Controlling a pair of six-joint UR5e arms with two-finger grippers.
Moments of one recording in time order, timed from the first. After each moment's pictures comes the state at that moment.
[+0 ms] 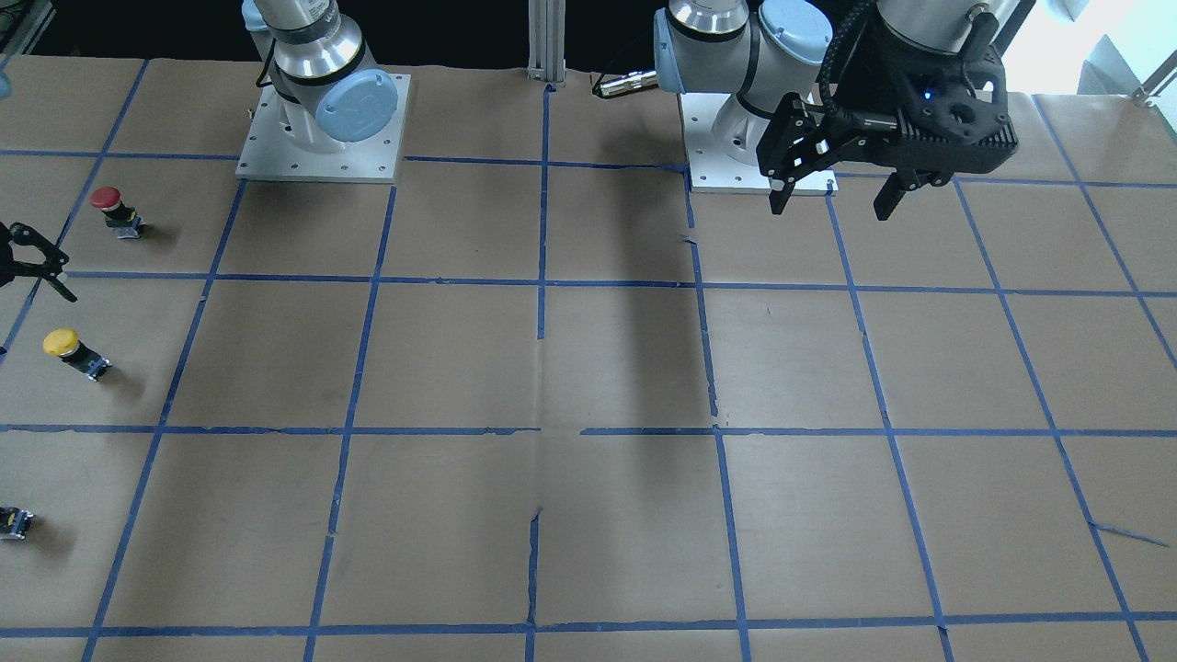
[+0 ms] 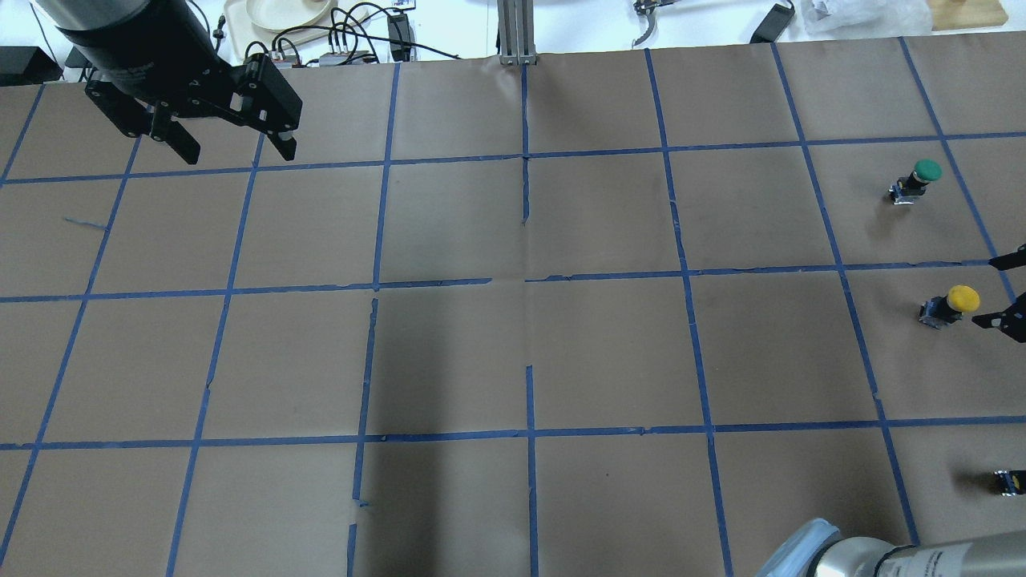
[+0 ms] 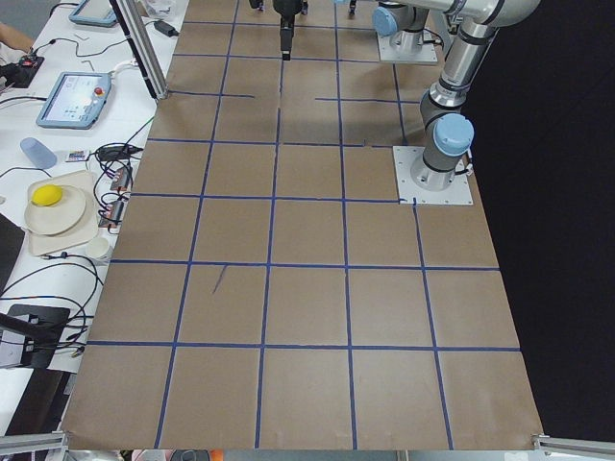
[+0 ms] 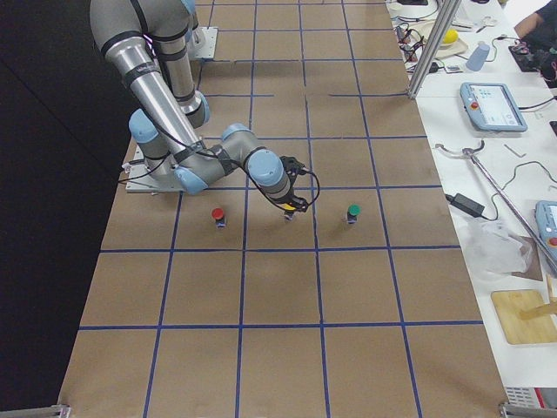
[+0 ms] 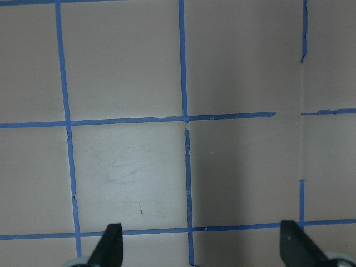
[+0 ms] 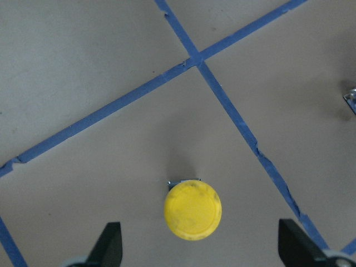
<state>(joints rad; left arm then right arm) -1.55 -1.58 -1.41 -1.68 1.55 0.05 0.68 -1.45 2.05 -2.16 -1.27 -1.81</state>
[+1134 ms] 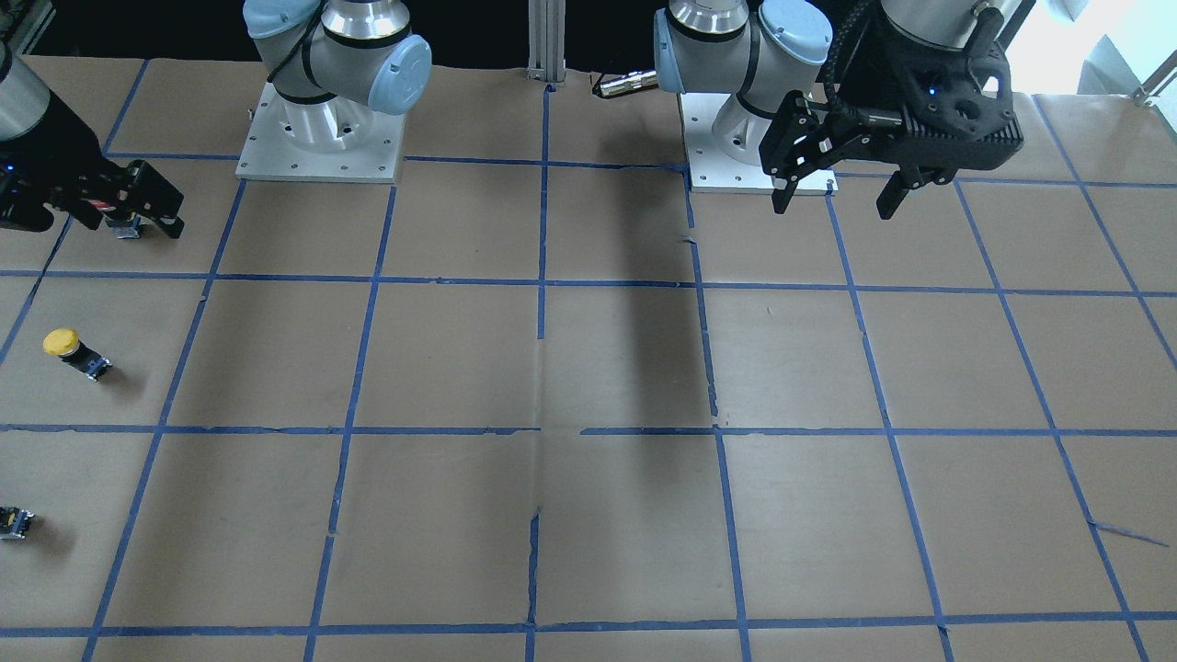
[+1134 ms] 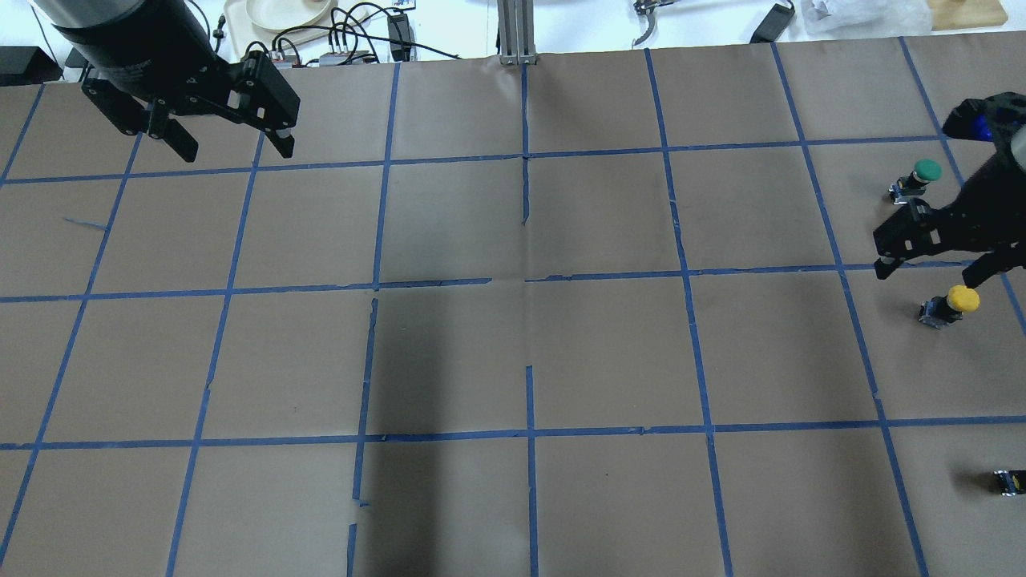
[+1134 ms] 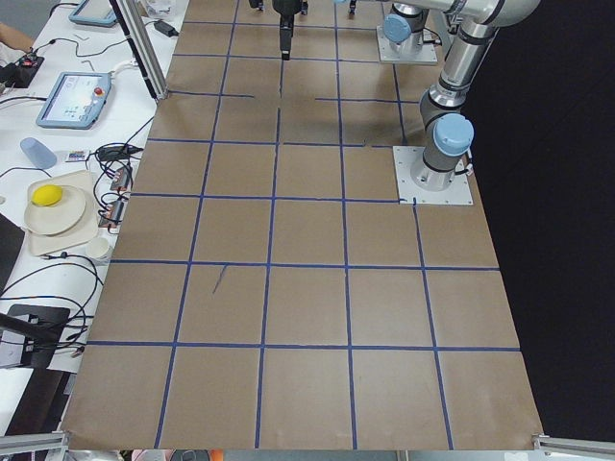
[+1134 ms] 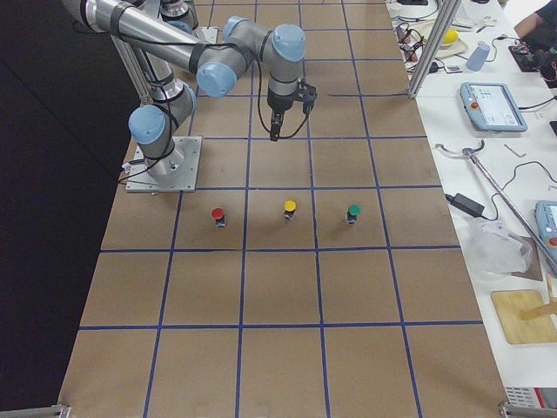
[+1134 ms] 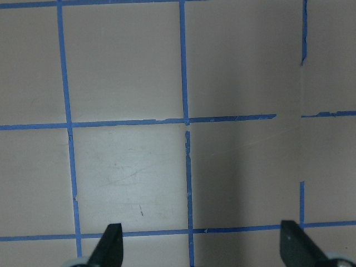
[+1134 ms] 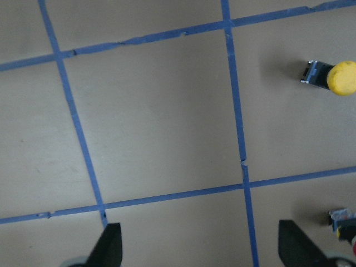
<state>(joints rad) -1.55 -1.58 -1.41 -1.68 1.55 0.05 1.19 -1.70 1.82 -1.57 -1.57 -0.19</state>
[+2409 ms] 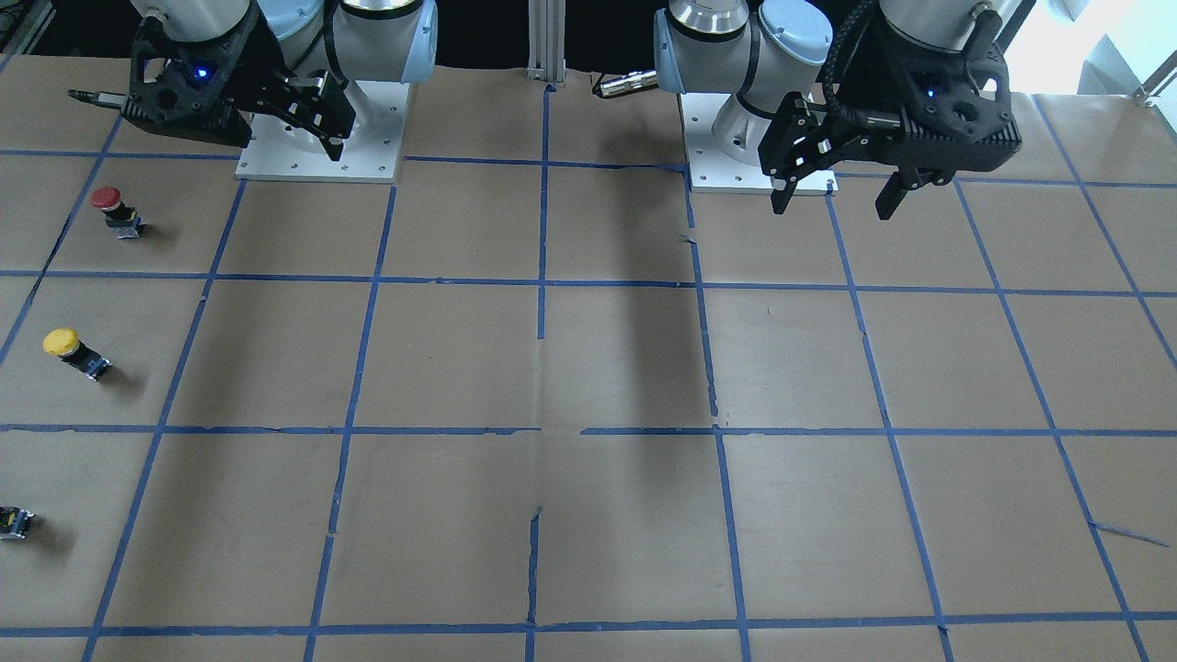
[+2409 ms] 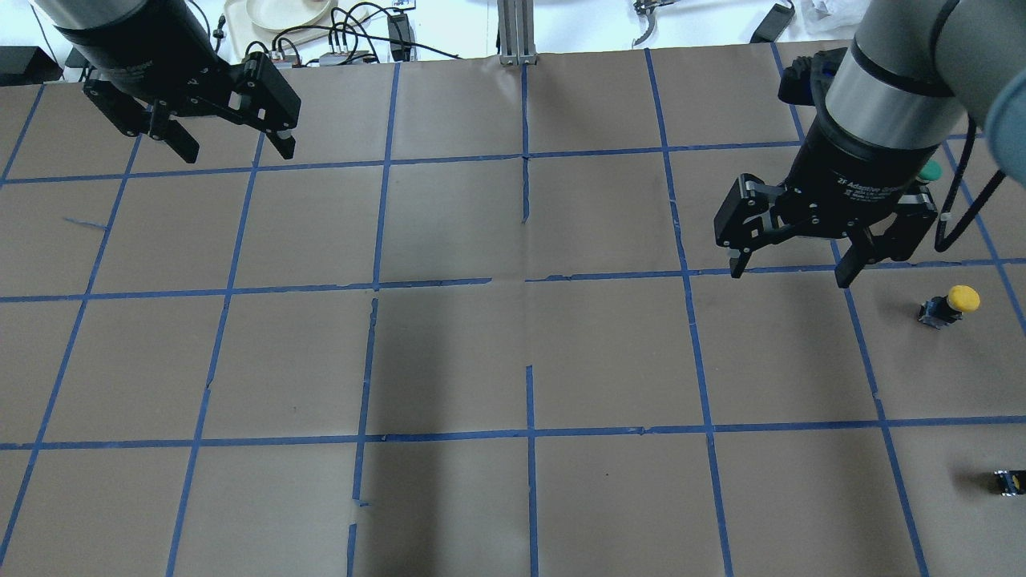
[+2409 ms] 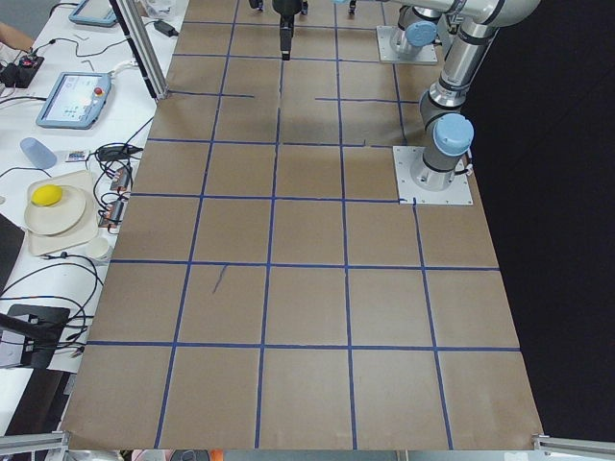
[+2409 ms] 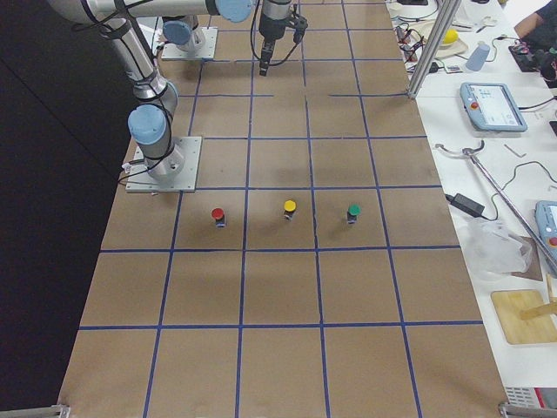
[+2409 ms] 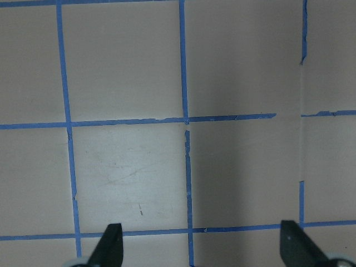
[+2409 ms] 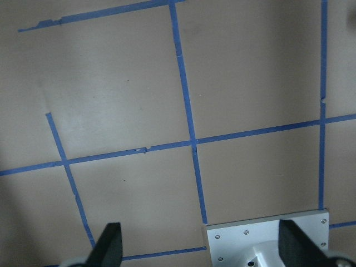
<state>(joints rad) -1.55 -1.58 -1.41 -1.68 1.55 0.05 1.55 -1.70 1.65 -1.35 -1.53 0.13</state>
